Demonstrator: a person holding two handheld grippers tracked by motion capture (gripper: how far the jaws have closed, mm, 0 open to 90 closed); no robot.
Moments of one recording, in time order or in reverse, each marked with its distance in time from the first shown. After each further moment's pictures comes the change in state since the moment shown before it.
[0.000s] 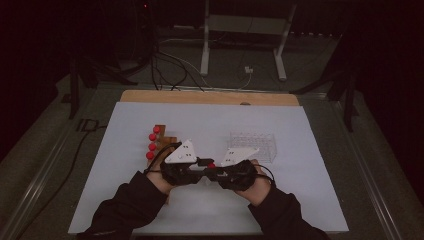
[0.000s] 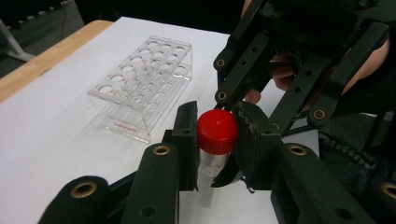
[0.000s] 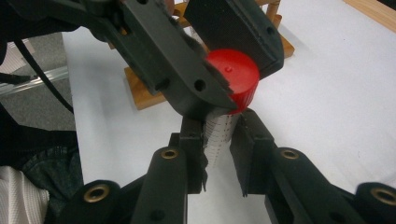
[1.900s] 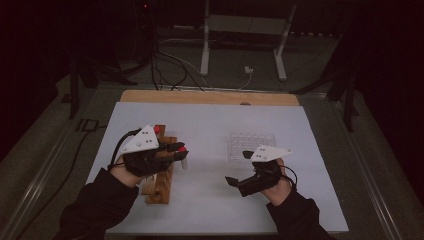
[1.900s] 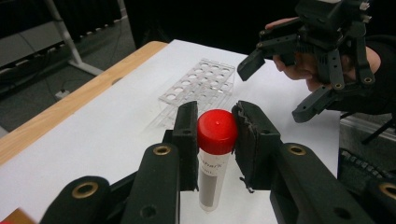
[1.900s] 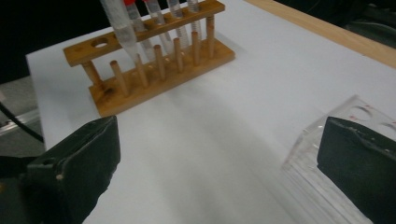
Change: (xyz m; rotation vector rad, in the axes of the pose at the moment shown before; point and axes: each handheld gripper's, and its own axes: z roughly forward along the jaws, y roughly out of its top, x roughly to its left) left arm 0.017 0.005 -0.086 -0.073 0.159 -0.047; right arm -0.025 -0.036 -0.041 -0.131 -0.118 0.122
